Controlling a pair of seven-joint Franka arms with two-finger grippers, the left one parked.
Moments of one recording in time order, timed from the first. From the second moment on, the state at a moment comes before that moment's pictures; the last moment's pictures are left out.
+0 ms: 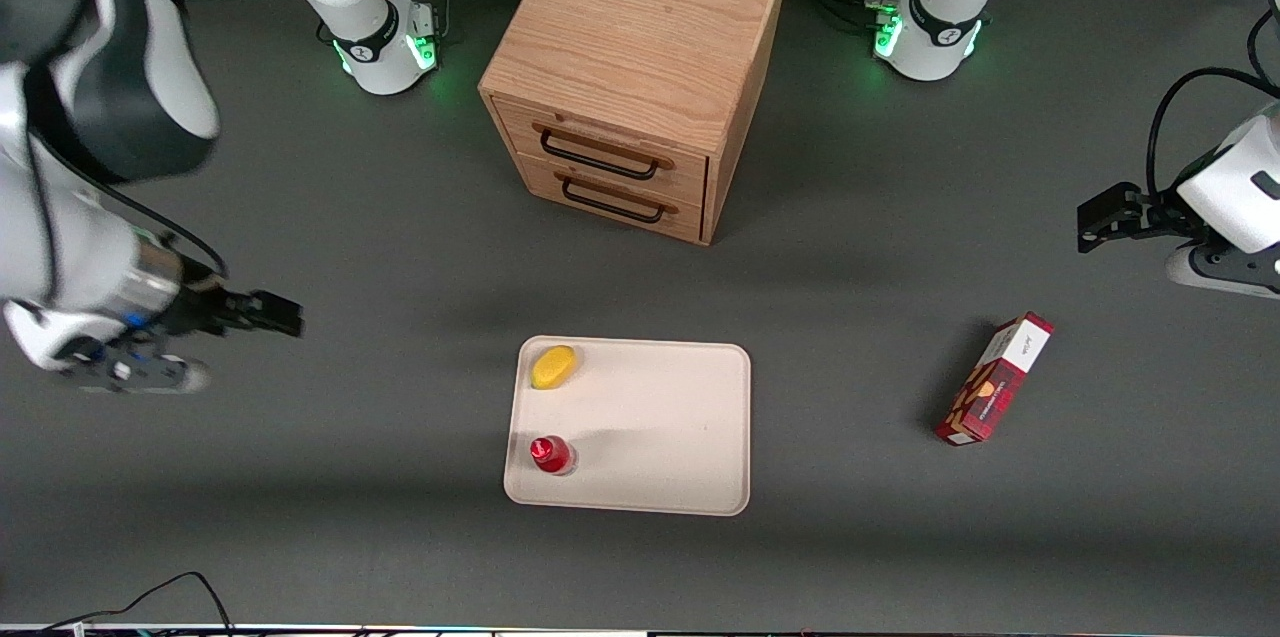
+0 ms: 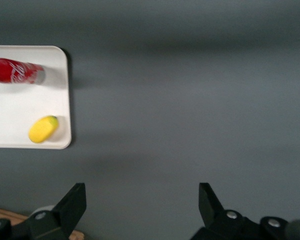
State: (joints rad) arm -0.13 0.23 0.25 -1.47 -0.05 1.67 0.19
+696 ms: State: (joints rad) arm -0.21 0.05 0.25 -1.50 -0.04 1.49 0.18
